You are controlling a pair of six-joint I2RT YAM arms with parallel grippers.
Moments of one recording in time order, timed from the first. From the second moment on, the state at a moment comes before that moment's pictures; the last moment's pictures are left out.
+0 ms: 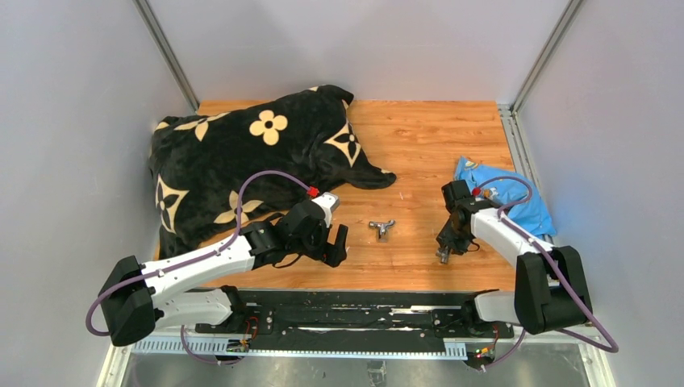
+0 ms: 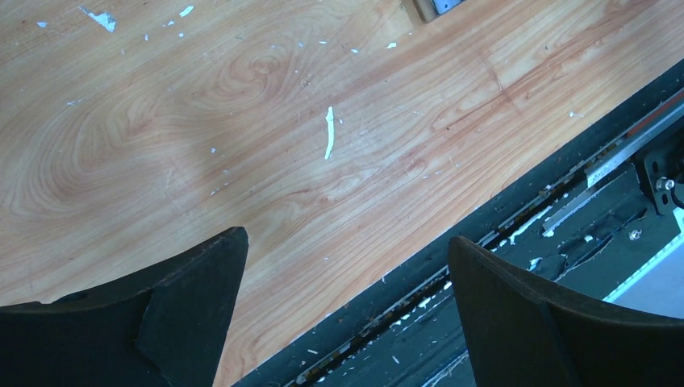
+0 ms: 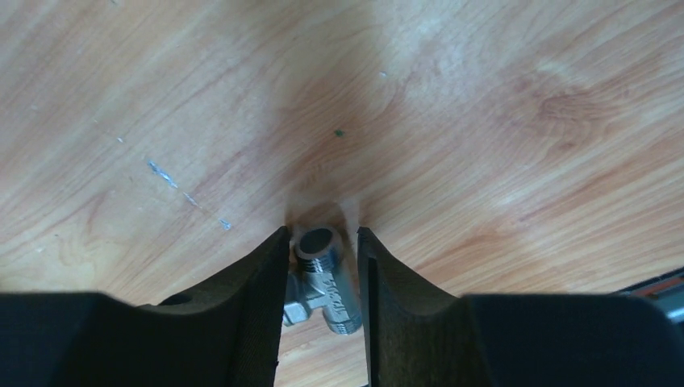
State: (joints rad) left arm -0.95 1.11 0.71 -0.39 -0.06 -0.48; right arm 0.21 1.31 0.66 -0.71 0.24 0.81
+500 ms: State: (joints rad) left arm -0.95 1.08 0.68 -0.31 -0.01 -0.56; right arm 0.21 1.25 0.62 -0.66 0.15 0.78
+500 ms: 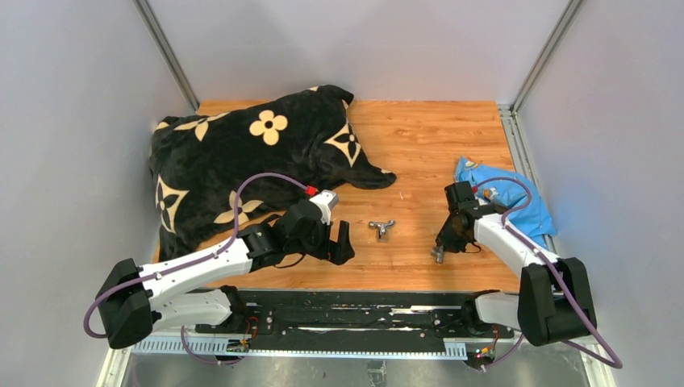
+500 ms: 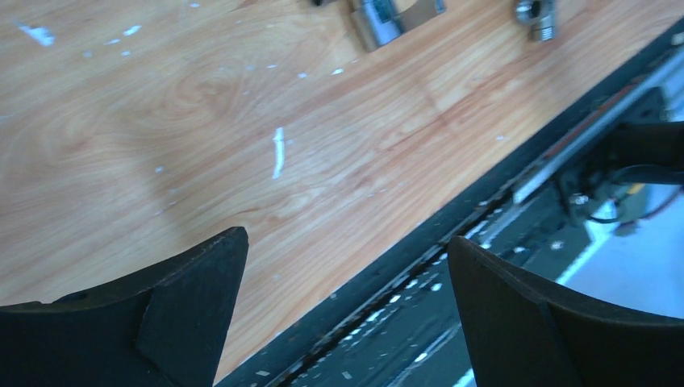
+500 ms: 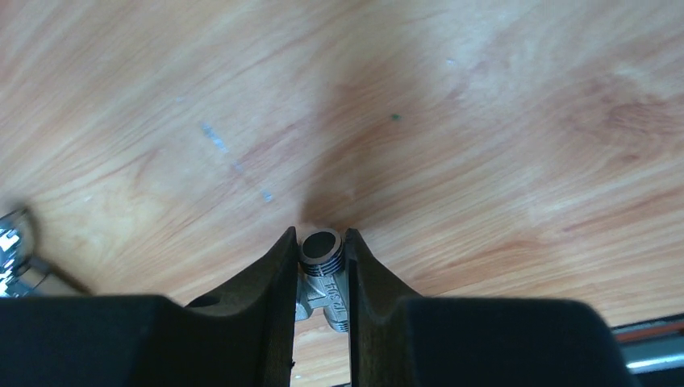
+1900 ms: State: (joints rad) left arm -0.82 1.61 0.46 1.37 0.53 -1.42; right arm 0.23 1.04 0.41 0.55 -0.81 1.32
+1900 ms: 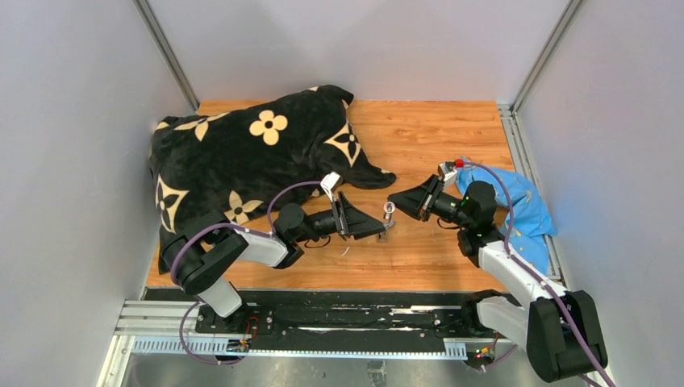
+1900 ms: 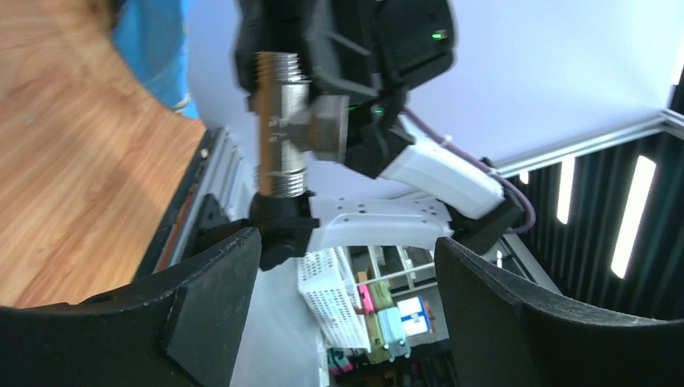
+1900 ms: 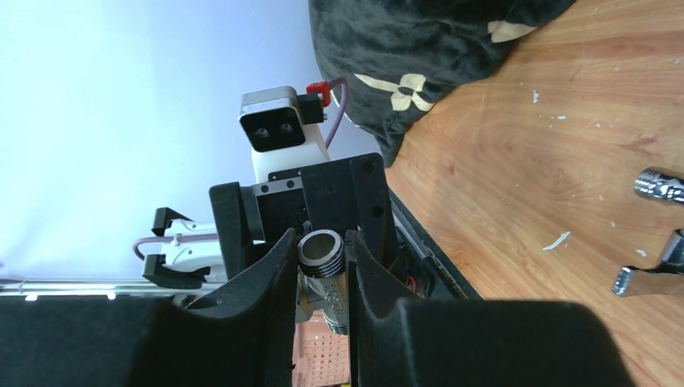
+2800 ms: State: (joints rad) left arm -0.82 1.65 0.51 1.49 0.56 -1.48; right arm 0.29 1.03 0.39 0.72 -0.81 1.50
